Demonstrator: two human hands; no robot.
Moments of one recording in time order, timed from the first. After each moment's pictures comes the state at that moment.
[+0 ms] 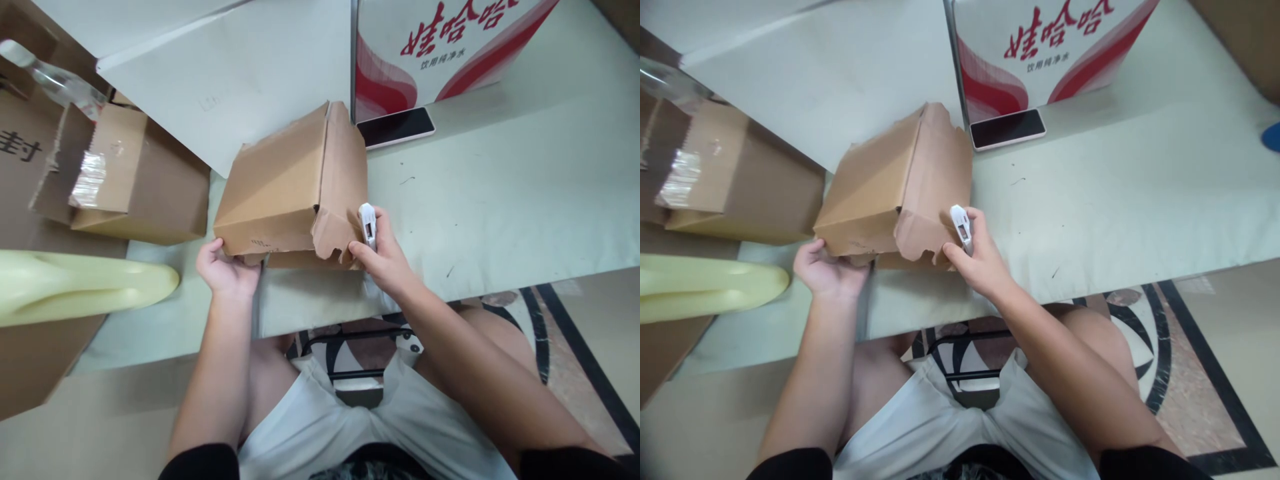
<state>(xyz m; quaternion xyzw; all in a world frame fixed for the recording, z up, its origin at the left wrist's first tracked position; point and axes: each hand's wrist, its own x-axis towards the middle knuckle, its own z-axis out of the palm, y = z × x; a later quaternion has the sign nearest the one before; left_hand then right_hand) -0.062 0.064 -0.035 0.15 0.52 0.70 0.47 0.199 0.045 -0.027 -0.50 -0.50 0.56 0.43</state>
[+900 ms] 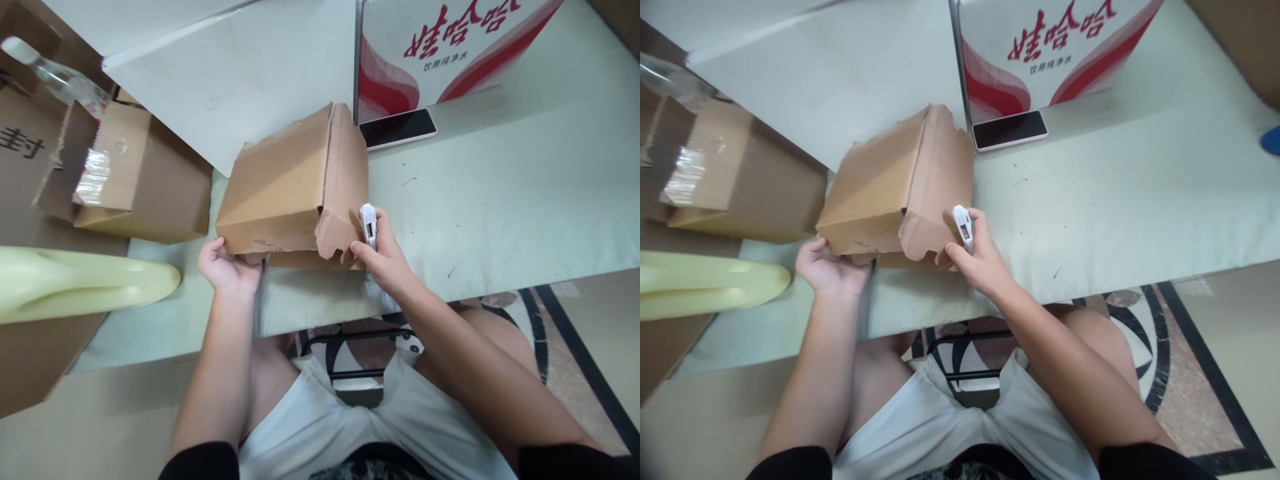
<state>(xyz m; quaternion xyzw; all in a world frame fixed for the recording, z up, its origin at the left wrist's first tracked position) -0.061 0.066 -0.033 0.10 0.50 0.71 0.48 0.196 0.046 -0.028 -0.49 -0.49 0.58 0.43</state>
